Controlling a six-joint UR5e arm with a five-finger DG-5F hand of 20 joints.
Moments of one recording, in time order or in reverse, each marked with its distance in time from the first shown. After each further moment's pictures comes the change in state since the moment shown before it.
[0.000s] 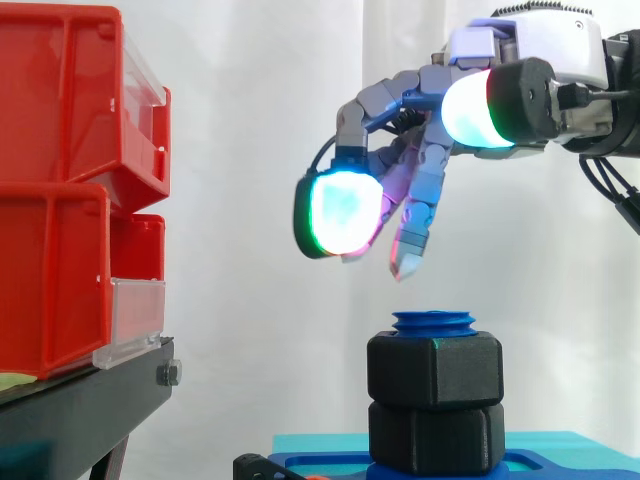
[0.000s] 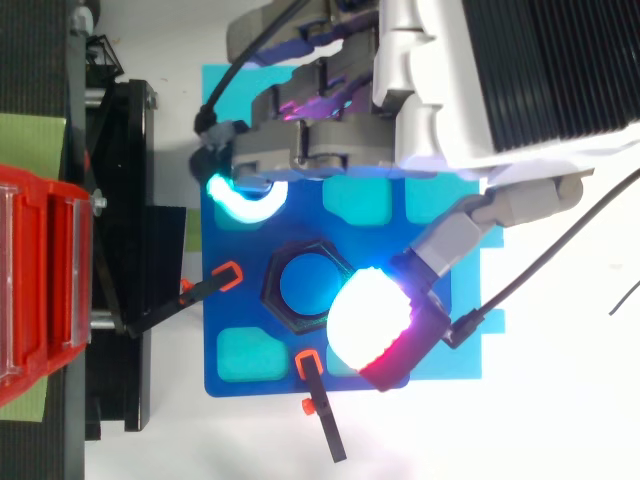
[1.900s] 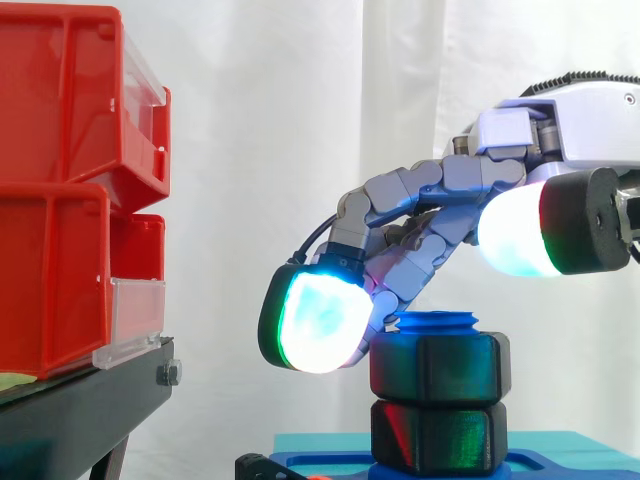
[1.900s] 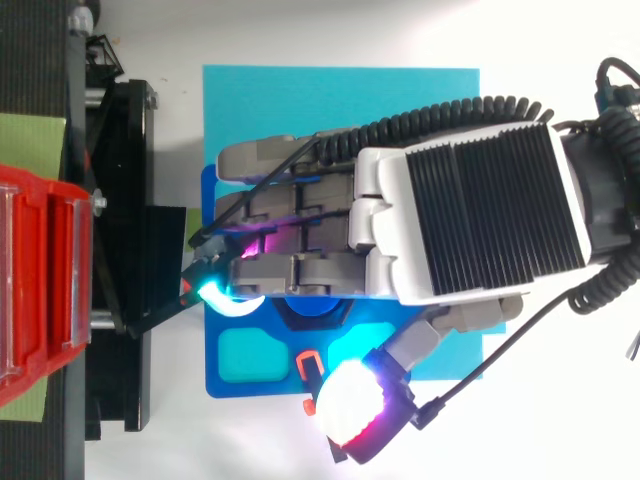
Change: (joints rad) arm 0.089 -0.001 -0.151 0.108 0.096 0.021
